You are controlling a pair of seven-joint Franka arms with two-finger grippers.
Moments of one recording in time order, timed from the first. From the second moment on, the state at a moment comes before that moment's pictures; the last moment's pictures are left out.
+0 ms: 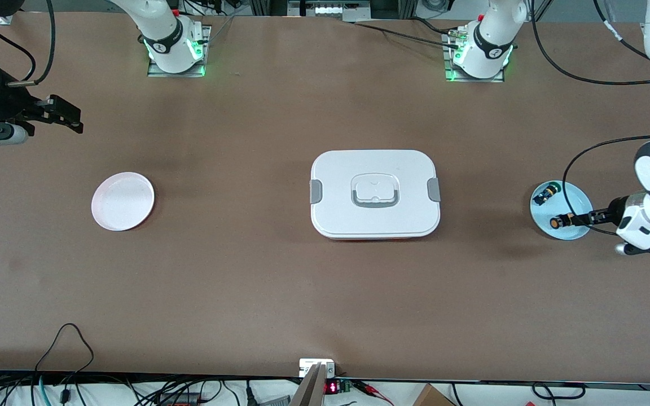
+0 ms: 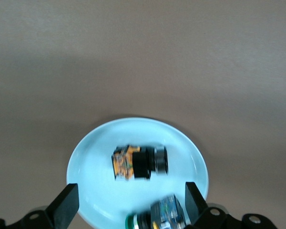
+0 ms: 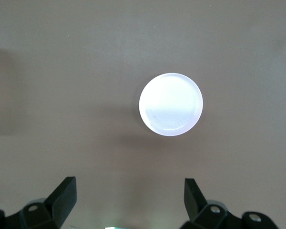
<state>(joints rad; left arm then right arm) 0.22 0.52 0.09 -1.79 -0.01 2.18 0.09 0.15 -0.05 -0.11 -1.72 -0.03 1.60 -0.04</state>
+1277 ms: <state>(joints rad) 0.22 0.57 0.08 -1.94 -0.01 2.44 0.10 0.15 -0.05 -0.11 -1.72 -0.03 1.60 -0.04</state>
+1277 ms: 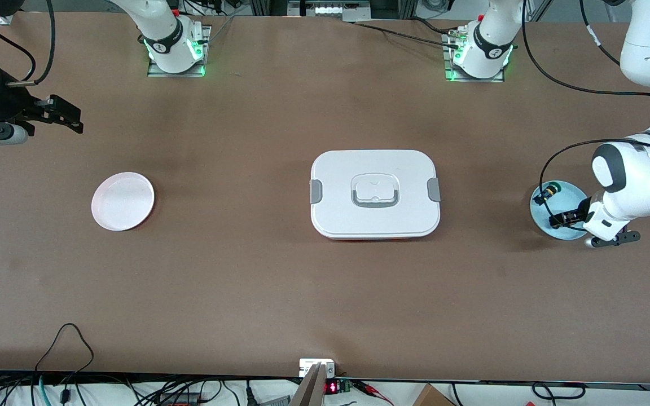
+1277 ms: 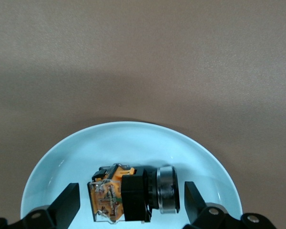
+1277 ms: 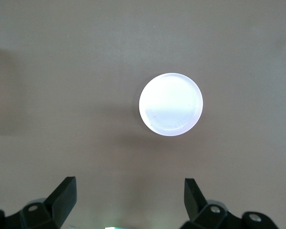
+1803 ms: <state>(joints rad) 0.22 0.57 0.08 -1.94 -0.01 2.44 0.11 0.15 -0.05 -0.11 -1.72 -0.03 1.60 -0.04</state>
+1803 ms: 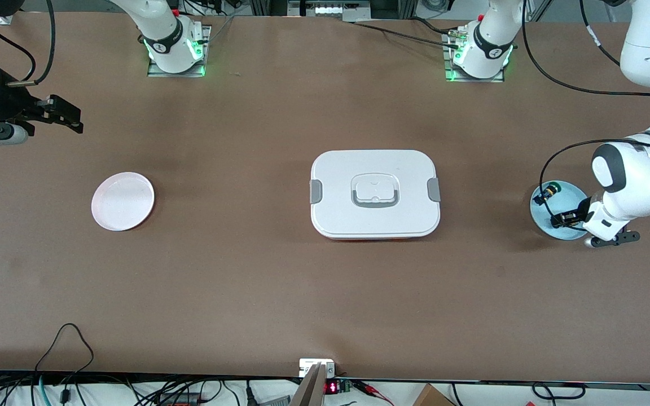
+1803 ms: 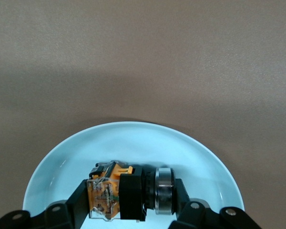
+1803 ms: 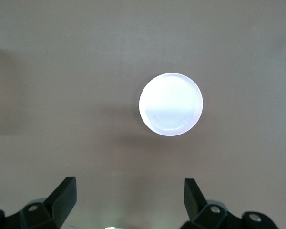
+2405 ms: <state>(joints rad) 0.22 0.55 0.06 -1.74 -0.01 1.98 0.11 0.15 -0.05 -0.11 -1.72 -0.03 1.60 -0.04</state>
